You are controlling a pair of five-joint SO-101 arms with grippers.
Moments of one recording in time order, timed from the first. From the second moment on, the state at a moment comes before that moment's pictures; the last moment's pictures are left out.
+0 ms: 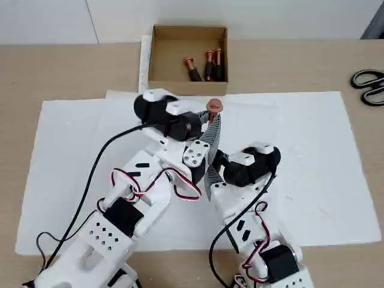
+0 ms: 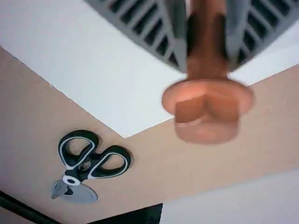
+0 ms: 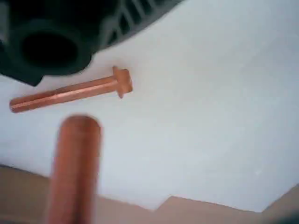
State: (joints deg) left arm 33.7 -50.4 56.5 15.1 13.8; right arm -27.0 -103.2 86.8 41.2 -10.4
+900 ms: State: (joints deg) left arm 37.1 -51.4 57.0 19.0 15.7; right arm -29.5 -103.1 86.8 41.2 -10.4
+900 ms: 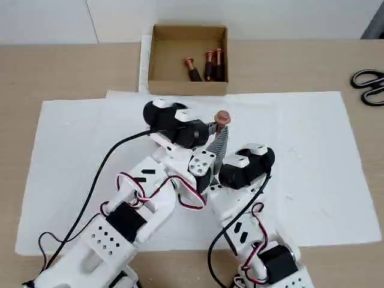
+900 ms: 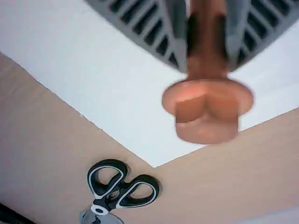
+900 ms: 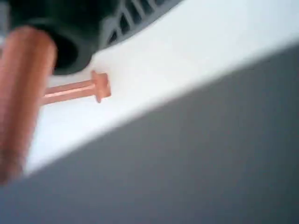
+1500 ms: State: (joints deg) left arm 36.6 -51.4 57.1 19.0 15.8; right arm -28.2 -103.1 86.8 41.2 -10.4
